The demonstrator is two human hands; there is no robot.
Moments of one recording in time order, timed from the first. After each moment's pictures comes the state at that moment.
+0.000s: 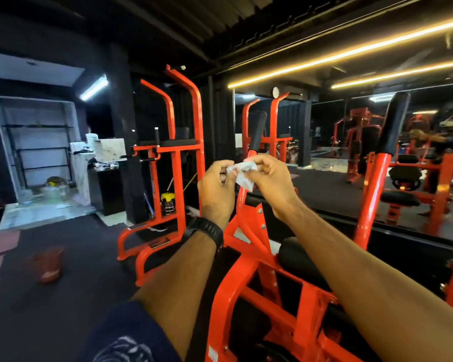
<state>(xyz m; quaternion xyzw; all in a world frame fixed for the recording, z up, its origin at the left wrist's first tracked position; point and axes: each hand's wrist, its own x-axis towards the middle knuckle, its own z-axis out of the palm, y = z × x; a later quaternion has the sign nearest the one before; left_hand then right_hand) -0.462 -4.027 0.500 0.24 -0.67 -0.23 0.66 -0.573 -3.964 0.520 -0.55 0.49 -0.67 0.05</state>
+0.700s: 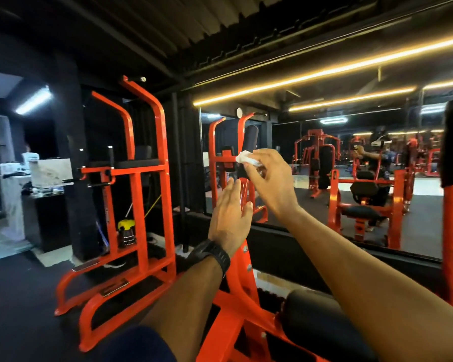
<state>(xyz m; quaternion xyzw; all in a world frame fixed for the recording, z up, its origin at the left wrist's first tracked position) -0.593 -4.196 0.494 0.23 -0.84 -0.17 0.46 -0.693 -4.132 0.556 -0.54 0.56 -0.55 -0.30</state>
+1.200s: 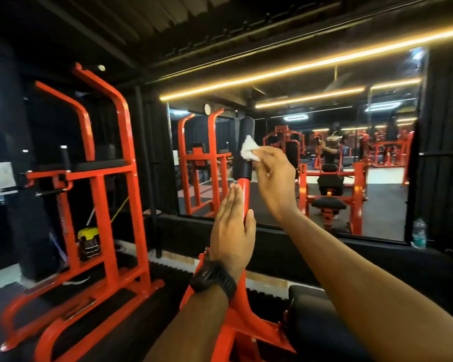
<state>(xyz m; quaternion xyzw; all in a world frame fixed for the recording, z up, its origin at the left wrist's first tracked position) -0.615 -4.233 0.467 0.15 -0.82 -0.17 0.52 -0.720 -4.176 0.549 -0.47 0.60 -0.54 -0.36</state>
